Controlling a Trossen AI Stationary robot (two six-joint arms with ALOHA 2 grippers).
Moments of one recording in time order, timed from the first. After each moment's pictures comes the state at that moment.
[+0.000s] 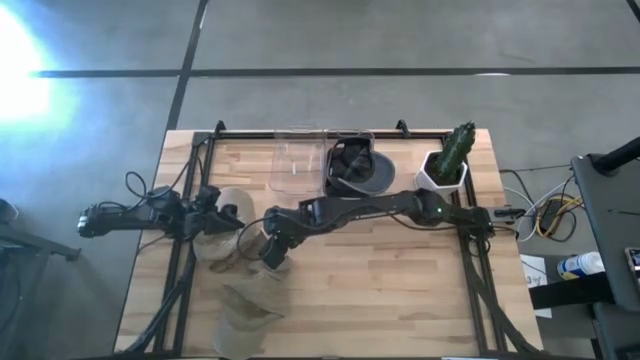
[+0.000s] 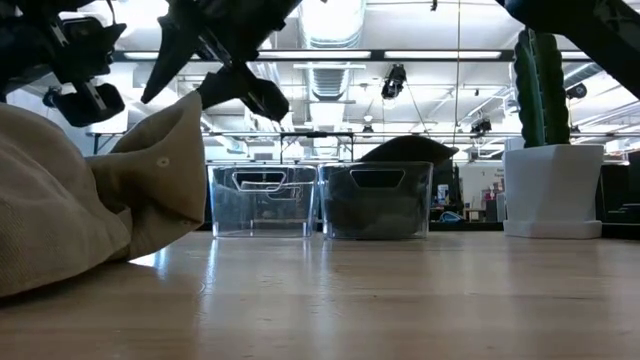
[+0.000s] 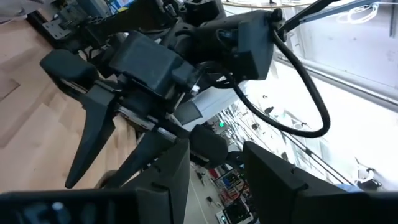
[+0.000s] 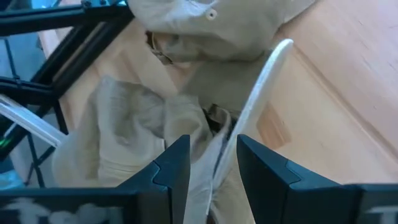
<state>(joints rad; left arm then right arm) 0.02 0.03 0.04 0.19 0.32 -1.08 0.11 2.43 2.35 -0.80 -0.06 0.83</state>
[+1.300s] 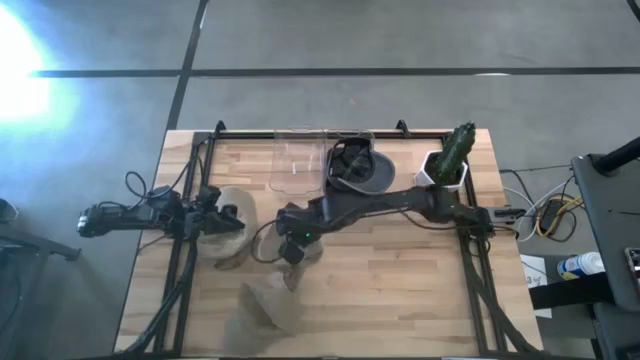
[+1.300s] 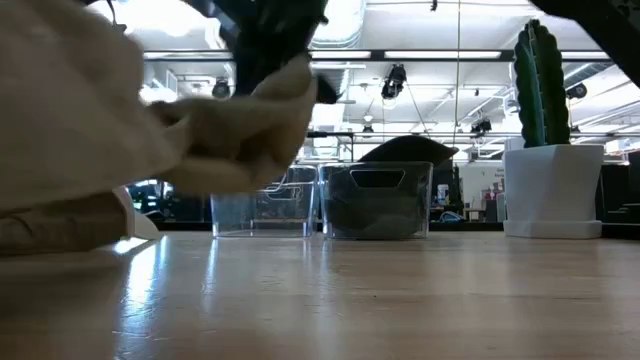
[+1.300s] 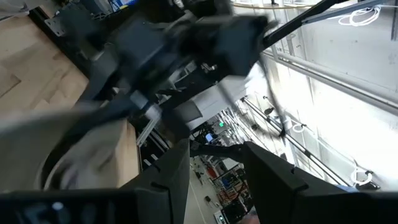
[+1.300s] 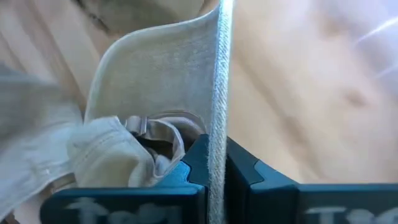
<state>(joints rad) 0.02 0.03 0.04 0.18 0.32 -1.09 0.11 2.30 2.23 -1.03 0.11 0.70</state>
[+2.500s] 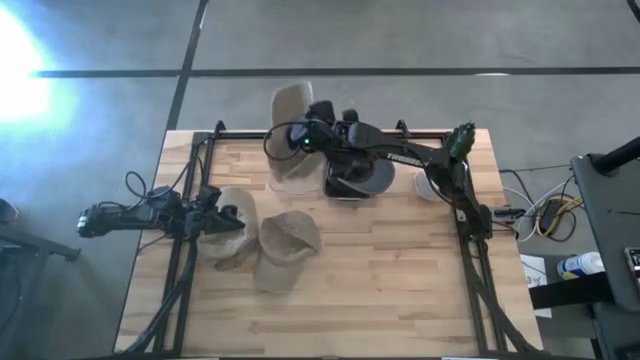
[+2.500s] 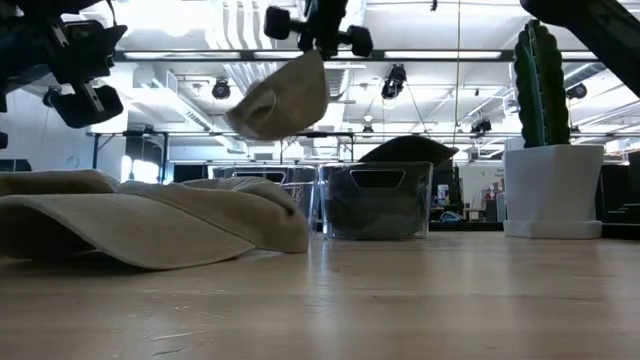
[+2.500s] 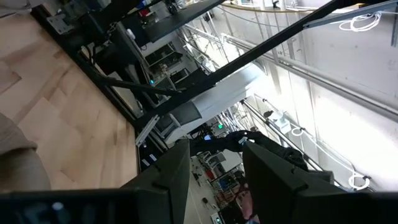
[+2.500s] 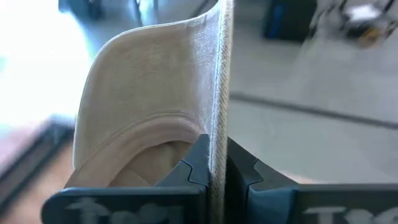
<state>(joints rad) 0.02 0.03 0.04 0.18 0.31 -1.12 -0.18 2.18 2.36 -0.91 0.90 0.73</state>
